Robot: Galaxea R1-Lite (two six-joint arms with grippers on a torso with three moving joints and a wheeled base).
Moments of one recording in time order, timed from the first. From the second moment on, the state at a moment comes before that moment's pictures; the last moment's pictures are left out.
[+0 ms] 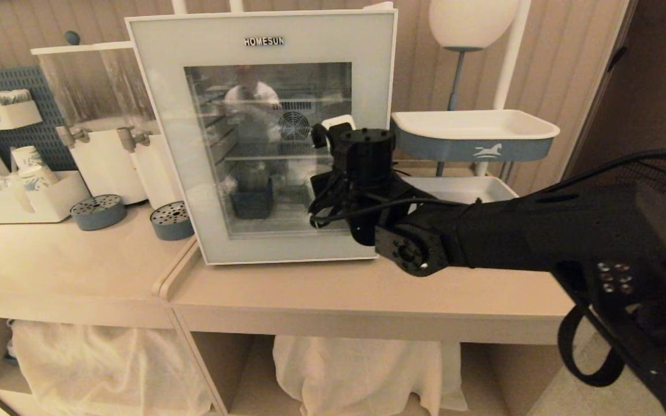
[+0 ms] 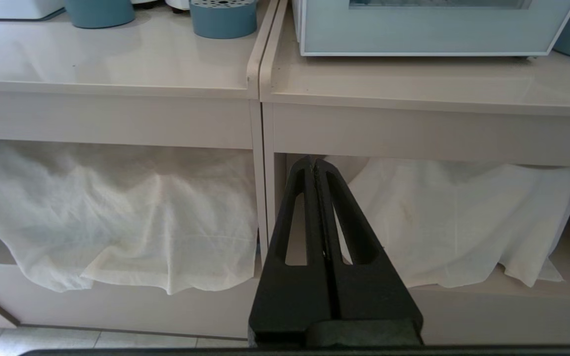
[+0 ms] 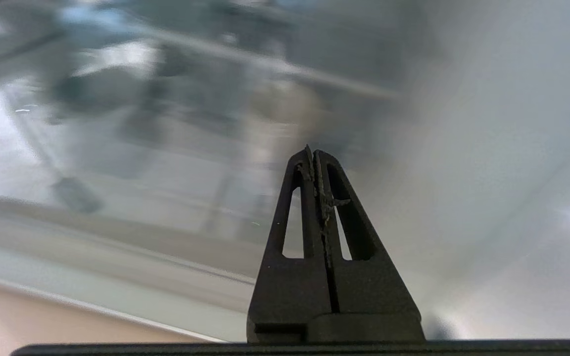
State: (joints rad) left arm 0.00 0.00 0.00 0.00 0.00 -0.02; right arm 0.74 2.31 -1.80 -0.45 -0.58 -0.18
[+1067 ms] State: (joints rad) left arm 0.00 0.00 0.00 0.00 0.00 -0.02; right arm 0.02 0.68 -0.52 -0.32 -0.61 -0.04
